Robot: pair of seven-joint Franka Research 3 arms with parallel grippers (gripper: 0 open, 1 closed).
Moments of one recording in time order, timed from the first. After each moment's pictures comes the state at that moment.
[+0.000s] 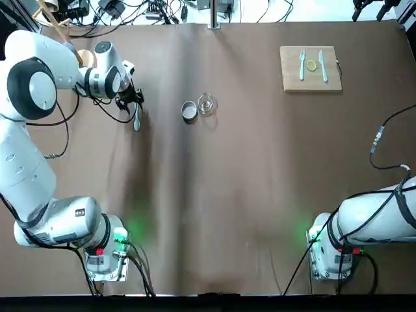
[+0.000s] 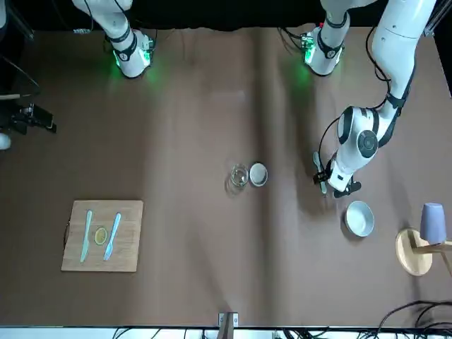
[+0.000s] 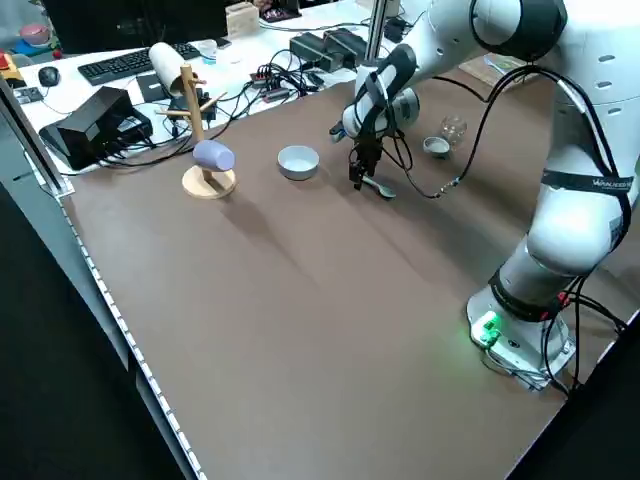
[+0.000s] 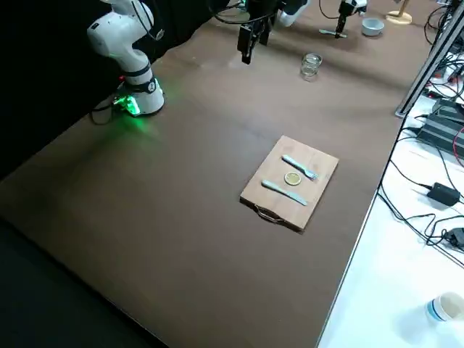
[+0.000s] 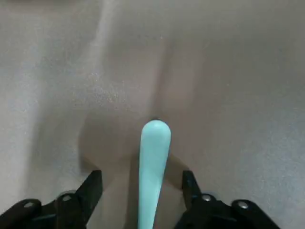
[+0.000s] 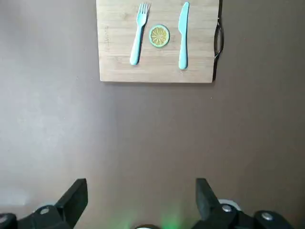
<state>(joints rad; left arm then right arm) 0.13 0.44 -0.24 -2.25 0.09 2.64 -0.45 -0.02 0.04 -0.05 -1.56 0.02 1.49 -0.09</state>
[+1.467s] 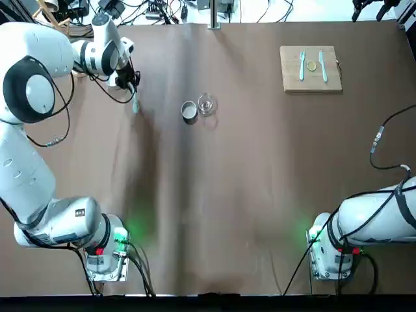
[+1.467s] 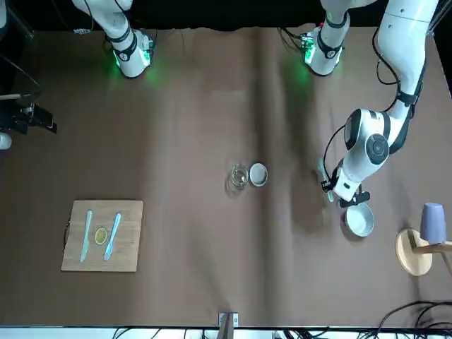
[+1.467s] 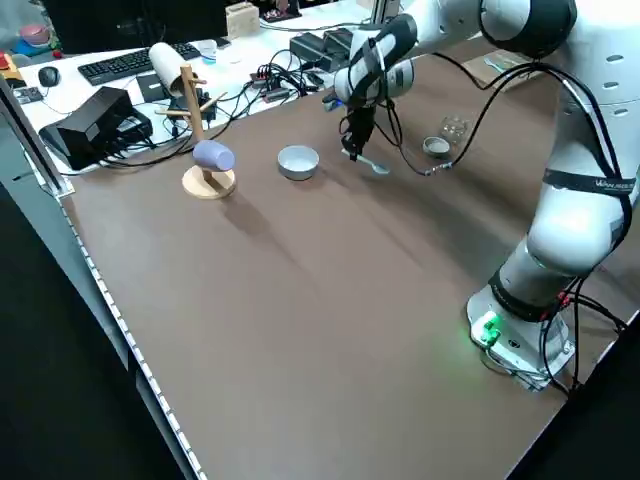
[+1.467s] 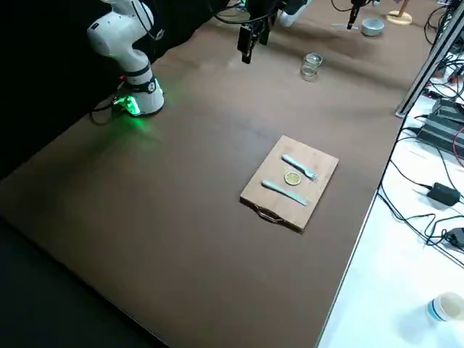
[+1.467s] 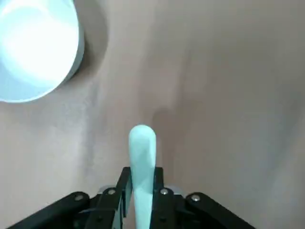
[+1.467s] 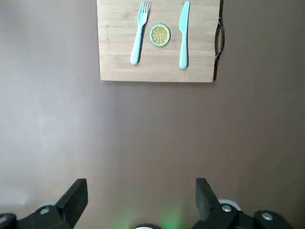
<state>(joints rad) 0.13 0.40 -0.27 -2.07 0.12 2.46 -0.43 -0.02 0.04 -0.05 -1.56 0.02 1.48 -0.09</state>
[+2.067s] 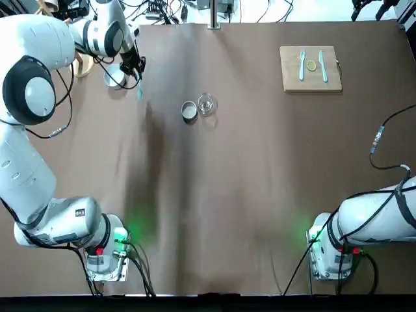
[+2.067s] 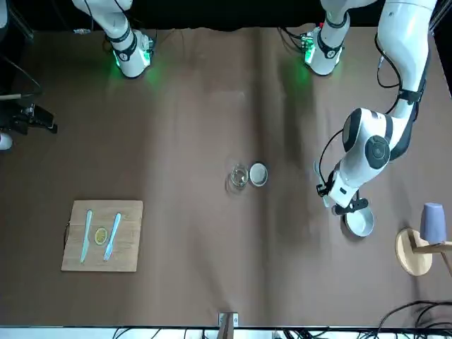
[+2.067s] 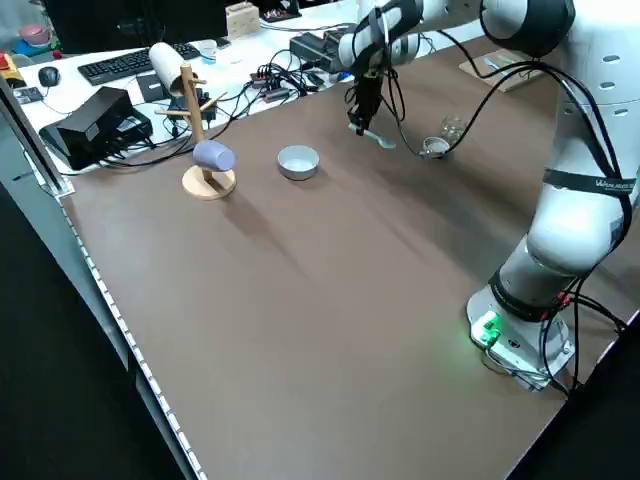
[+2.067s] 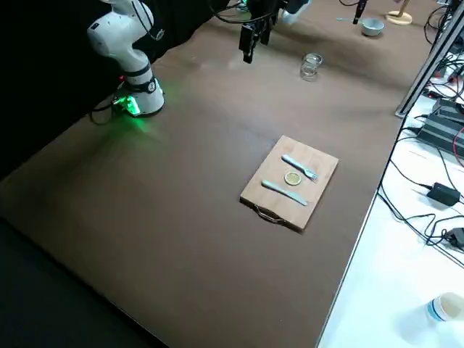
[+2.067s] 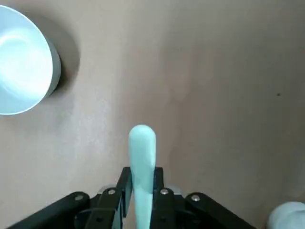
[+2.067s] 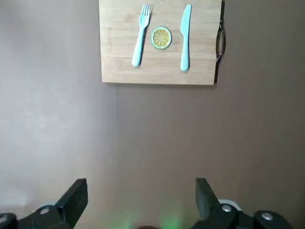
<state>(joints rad) 0.13 0.40 -0.34 -1.92 0.12 2.28 -0.46 -0.02 0.04 -0.05 -1.56 0.02 1.49 -0.09</state>
